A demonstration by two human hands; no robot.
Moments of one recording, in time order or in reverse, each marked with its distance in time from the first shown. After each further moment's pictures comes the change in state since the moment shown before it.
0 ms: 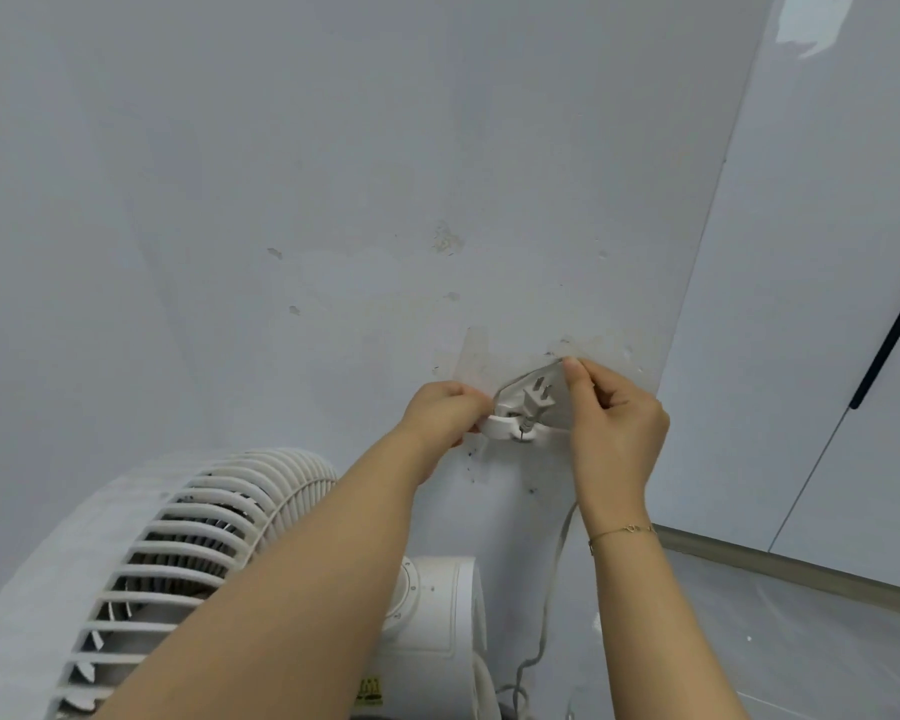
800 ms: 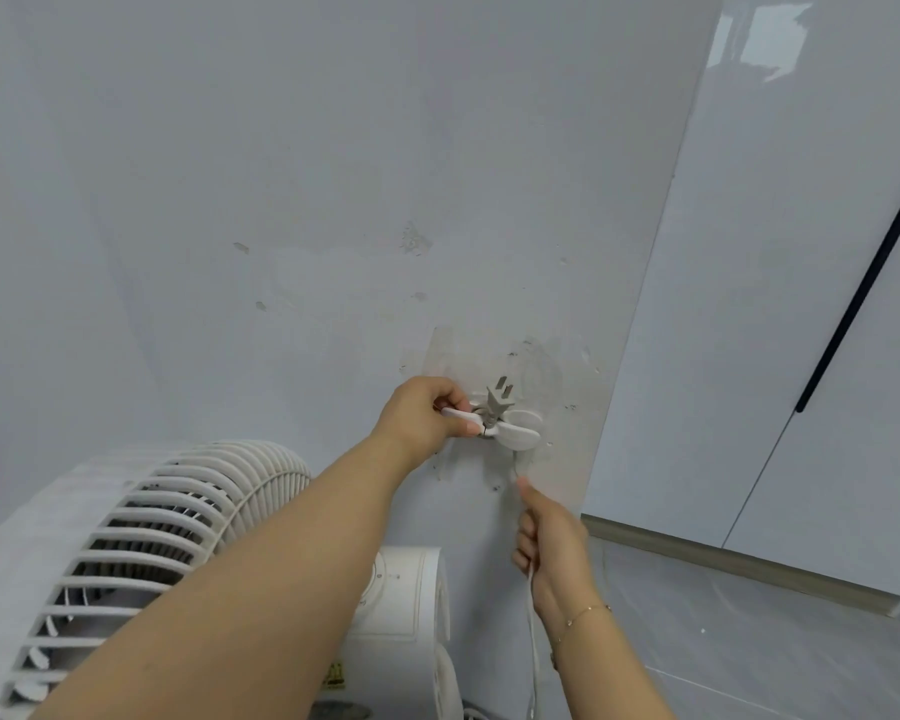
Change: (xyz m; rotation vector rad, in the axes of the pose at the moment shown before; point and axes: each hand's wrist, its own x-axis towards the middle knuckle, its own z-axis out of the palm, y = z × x) left_hand 0.011 -0.011 0.008 0.267 -0.033 0.310; right_hand -0.059 0.069 -0.022 0.369 -0.194 1.009
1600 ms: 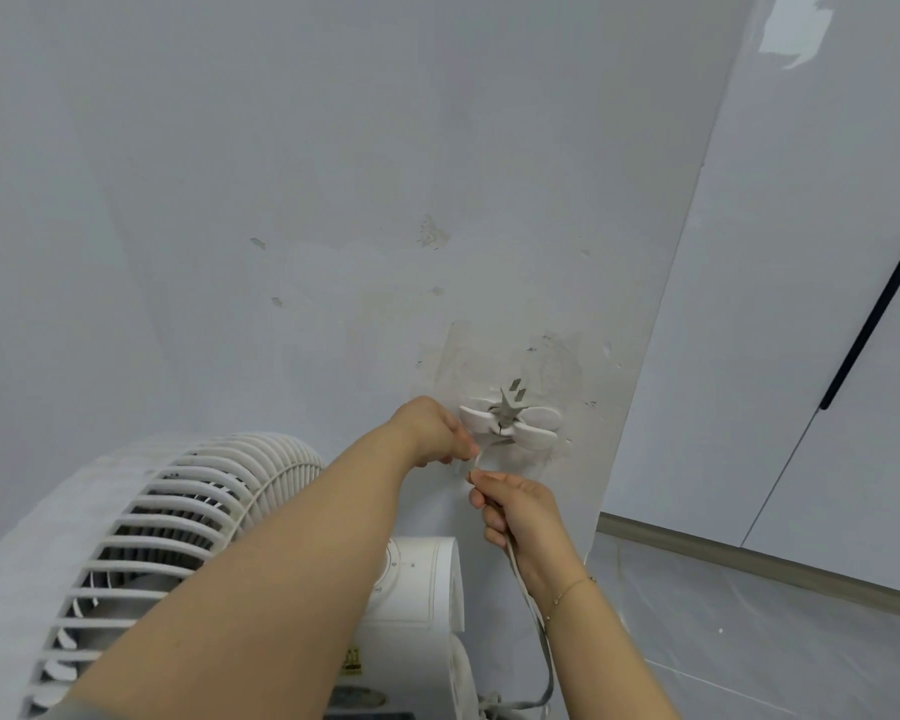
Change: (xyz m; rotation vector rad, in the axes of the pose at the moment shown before) left_hand -0.002 -0.005 -0.008 0.182 -0.205 -0.317; right_hand 0.002 0.002 0.035 -0.114 -0.349 -0.033
